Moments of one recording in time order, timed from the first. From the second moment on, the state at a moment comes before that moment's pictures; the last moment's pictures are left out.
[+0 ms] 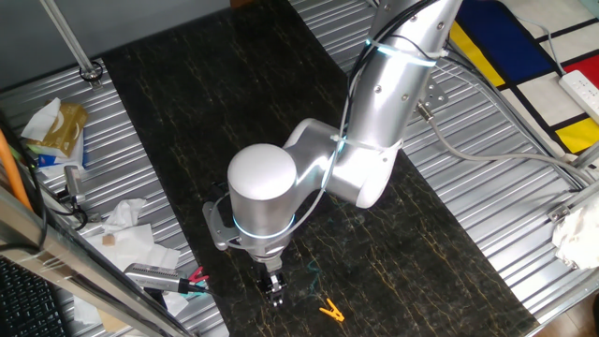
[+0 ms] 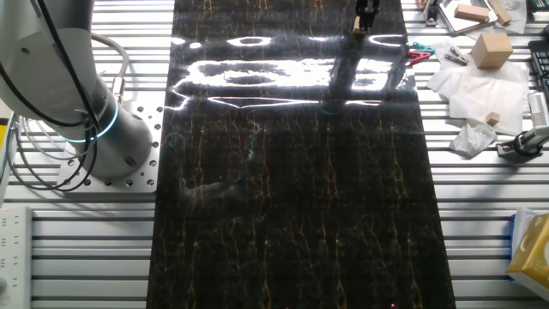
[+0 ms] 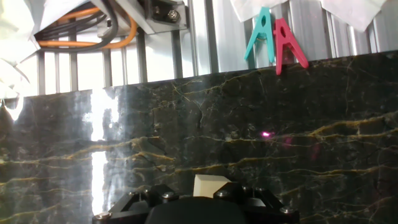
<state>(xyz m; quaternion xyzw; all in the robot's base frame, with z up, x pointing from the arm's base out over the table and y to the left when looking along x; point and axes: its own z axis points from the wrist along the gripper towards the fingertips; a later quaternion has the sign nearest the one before) 0.580 0.337 0.034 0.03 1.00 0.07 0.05</state>
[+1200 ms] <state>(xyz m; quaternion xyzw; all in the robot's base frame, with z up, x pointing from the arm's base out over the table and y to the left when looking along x) 0.580 0.337 0.035 0.03 1.00 0.07 0.05</state>
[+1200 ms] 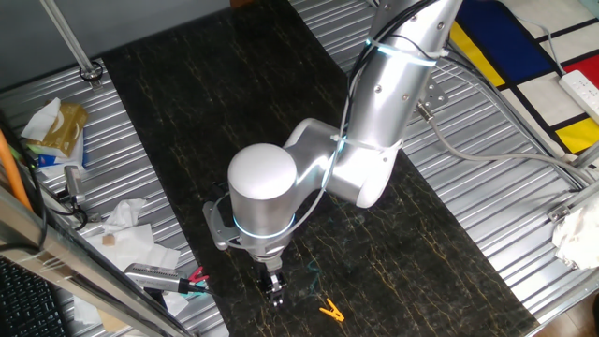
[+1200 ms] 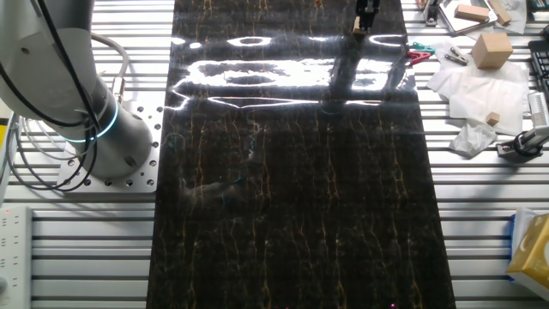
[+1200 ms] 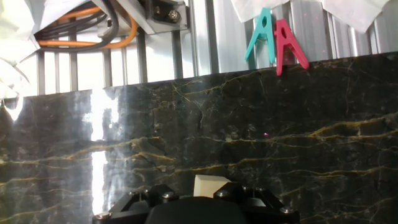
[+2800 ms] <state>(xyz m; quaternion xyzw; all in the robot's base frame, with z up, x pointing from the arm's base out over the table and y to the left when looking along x) 0.581 0.312 0.064 -0.03 1.00 0.05 0.03</state>
